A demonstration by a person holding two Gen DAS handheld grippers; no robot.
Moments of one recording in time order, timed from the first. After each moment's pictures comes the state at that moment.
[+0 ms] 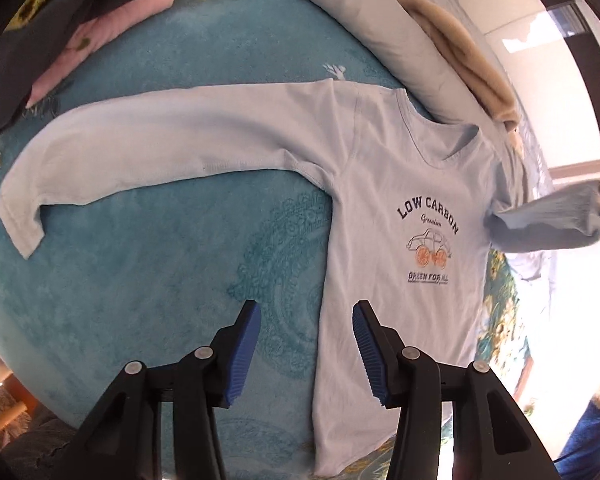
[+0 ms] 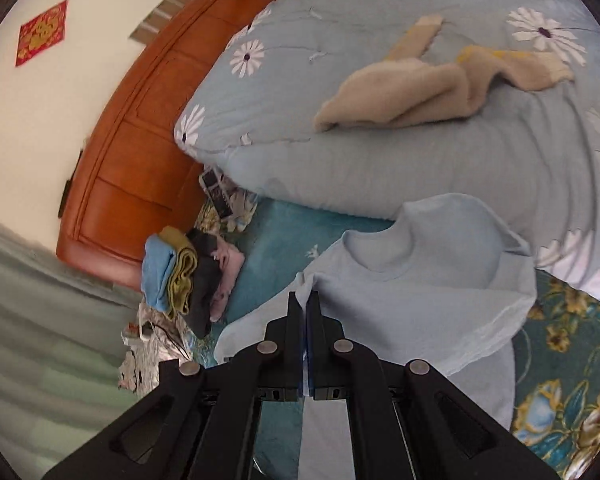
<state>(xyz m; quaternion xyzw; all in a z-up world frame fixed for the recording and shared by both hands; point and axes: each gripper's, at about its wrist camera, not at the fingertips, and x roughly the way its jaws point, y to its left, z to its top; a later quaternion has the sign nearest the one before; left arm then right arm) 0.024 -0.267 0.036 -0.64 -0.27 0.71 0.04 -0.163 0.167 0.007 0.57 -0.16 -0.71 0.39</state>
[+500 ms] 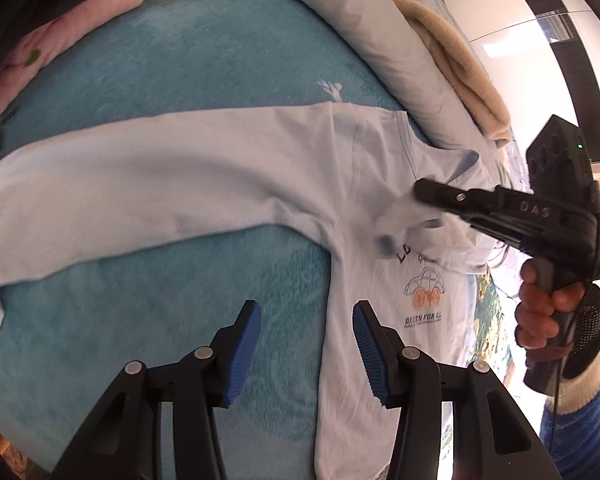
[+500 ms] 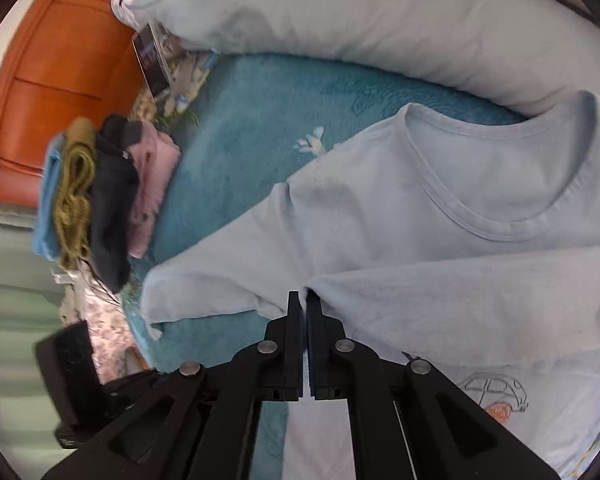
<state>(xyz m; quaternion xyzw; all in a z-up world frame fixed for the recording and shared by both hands) -0.033 -0.282 0.002 -0.62 -0.30 0.72 0.10 -0.151 -0.012 -0.153 0.69 -0.01 -0.63 0.37</state>
